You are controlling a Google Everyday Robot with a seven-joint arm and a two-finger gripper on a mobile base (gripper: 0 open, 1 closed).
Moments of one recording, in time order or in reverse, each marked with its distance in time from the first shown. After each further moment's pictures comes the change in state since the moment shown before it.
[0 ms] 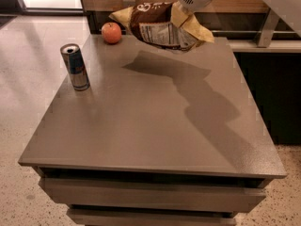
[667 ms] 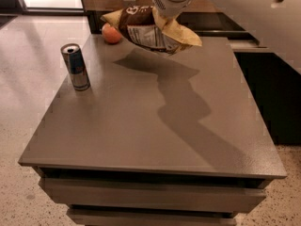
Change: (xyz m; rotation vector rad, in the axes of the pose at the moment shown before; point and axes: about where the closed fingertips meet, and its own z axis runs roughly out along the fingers) arm -0.027 0.026 0.021 0.079 0.040 0.097
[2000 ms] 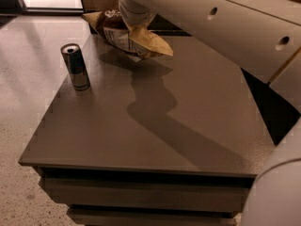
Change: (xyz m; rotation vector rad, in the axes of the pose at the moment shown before) arm -0.050 0.062 0.039 -0.005 -0.020 0.113
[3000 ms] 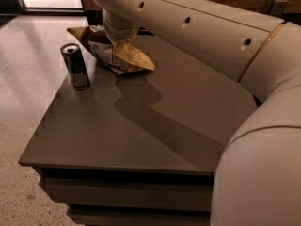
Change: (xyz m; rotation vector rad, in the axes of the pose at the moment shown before) arm -0.001 0.063 0.040 -0.124 0.032 -0.022
